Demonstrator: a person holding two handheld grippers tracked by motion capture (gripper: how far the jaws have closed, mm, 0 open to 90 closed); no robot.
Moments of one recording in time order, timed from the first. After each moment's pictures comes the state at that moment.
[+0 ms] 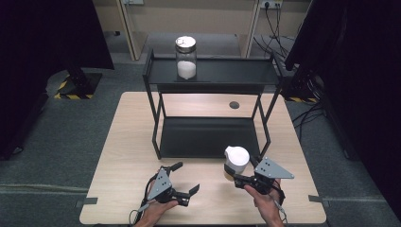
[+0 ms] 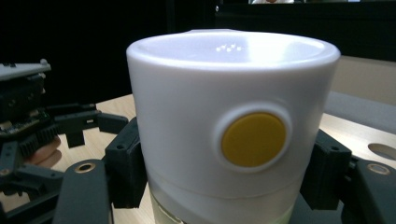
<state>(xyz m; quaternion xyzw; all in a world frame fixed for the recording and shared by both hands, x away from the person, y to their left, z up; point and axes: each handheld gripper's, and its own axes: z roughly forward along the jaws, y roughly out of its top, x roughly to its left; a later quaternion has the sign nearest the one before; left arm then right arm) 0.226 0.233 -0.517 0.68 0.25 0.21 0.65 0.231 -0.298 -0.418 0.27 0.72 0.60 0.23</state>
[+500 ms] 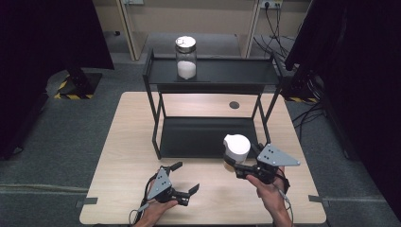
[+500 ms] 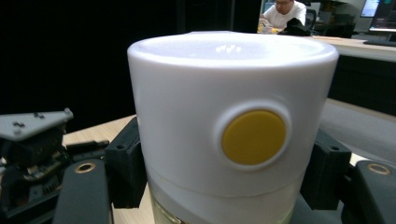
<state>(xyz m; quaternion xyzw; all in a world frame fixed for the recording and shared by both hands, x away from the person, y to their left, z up) 0.227 0.233 -0.517 0.68 0.25 0.21 0.65 0.245 -0.298 -0.366 0.24 0.72 0.61 0.22</state>
